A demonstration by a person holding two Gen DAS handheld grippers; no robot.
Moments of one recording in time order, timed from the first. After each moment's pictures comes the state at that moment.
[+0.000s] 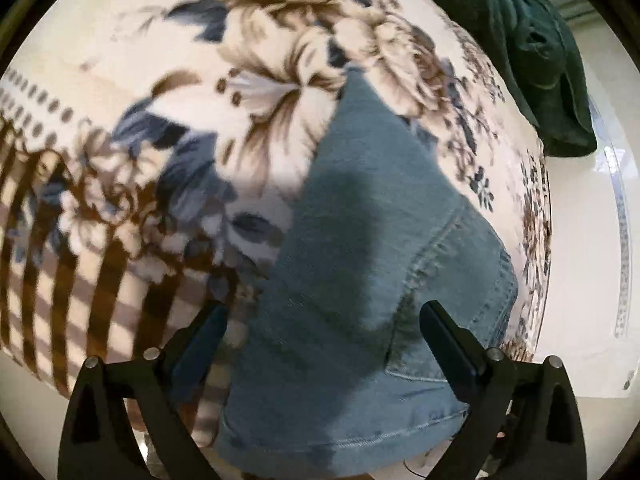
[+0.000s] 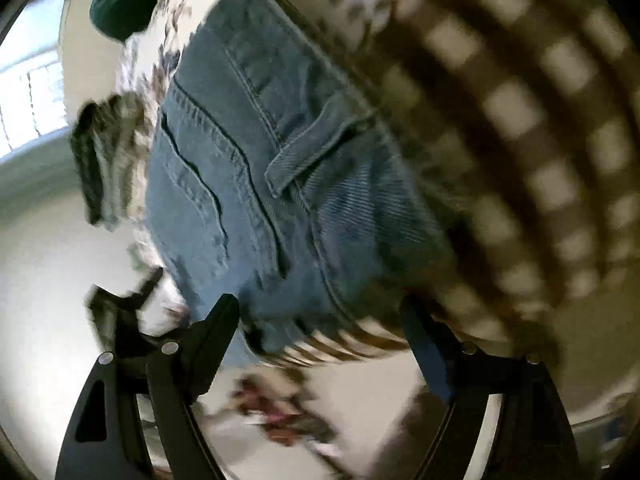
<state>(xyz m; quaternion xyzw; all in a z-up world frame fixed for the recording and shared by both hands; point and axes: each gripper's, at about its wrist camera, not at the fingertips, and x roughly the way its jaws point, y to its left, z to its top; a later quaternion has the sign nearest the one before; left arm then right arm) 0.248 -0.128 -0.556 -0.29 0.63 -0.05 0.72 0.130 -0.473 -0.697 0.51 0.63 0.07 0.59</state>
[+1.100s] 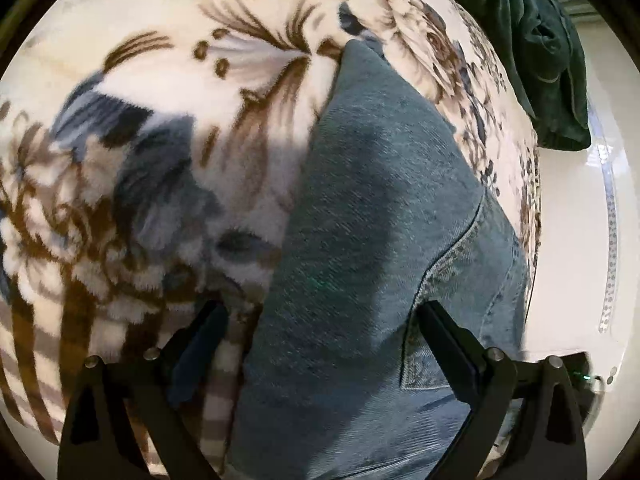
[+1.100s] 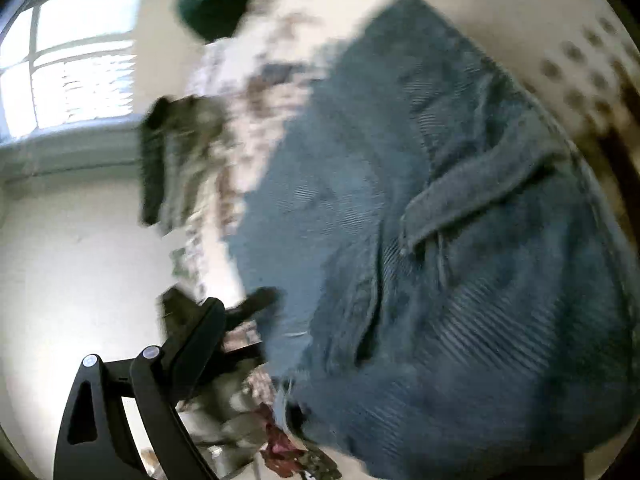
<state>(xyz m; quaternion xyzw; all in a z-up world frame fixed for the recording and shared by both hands) 0.265 -0.122 -0.588 -0.31 0.65 -0.09 0.69 0.184 -0.433 -0.642 0.49 0.53 0.14 0.68</state>
